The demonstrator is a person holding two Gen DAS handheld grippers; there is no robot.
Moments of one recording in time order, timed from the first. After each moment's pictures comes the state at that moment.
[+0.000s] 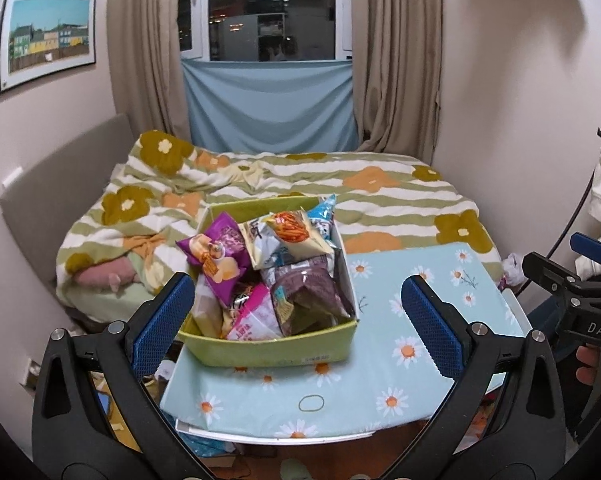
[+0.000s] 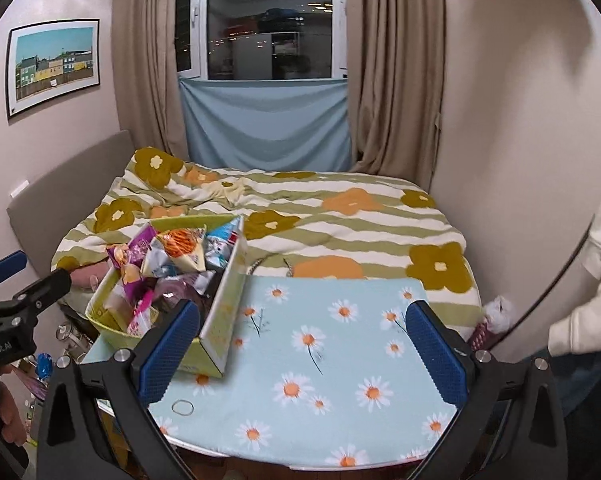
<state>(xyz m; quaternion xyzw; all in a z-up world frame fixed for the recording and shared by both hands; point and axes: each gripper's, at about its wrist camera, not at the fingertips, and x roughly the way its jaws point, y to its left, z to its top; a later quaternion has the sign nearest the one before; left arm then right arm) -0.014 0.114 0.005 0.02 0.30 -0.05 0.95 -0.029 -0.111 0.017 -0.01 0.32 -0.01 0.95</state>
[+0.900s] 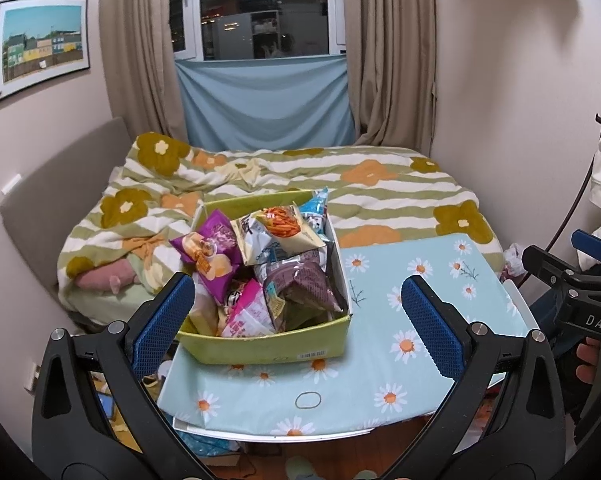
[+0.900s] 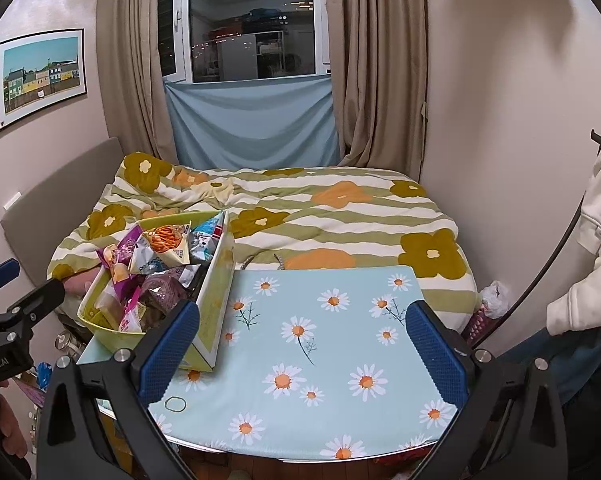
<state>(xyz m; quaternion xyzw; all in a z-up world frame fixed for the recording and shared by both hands) -0.014 0.097 0.003 0.03 0.31 -0.05 0.95 -0.033 -0.124 0.008 0.01 0.32 -0.03 0.95</state>
